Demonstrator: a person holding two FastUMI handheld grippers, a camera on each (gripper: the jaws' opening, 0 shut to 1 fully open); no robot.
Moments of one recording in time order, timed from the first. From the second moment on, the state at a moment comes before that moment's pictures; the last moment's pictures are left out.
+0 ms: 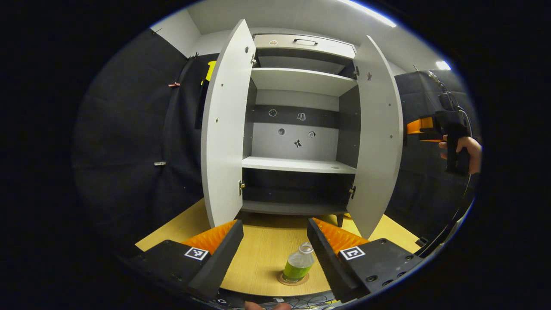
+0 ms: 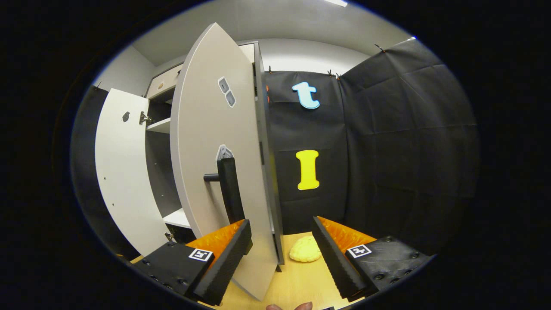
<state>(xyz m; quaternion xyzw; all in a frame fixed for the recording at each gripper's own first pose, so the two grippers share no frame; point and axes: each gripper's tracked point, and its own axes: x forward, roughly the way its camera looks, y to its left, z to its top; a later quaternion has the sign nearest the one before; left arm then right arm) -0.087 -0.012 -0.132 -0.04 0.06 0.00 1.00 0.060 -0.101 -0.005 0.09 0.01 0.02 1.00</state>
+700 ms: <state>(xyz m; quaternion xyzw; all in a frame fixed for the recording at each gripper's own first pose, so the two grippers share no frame) -0.078 0.009 -0.120 -0.03 0.06 -0.01 1.00 0.091 0.005 -0.008 0.12 0.01 0.08 0.99</state>
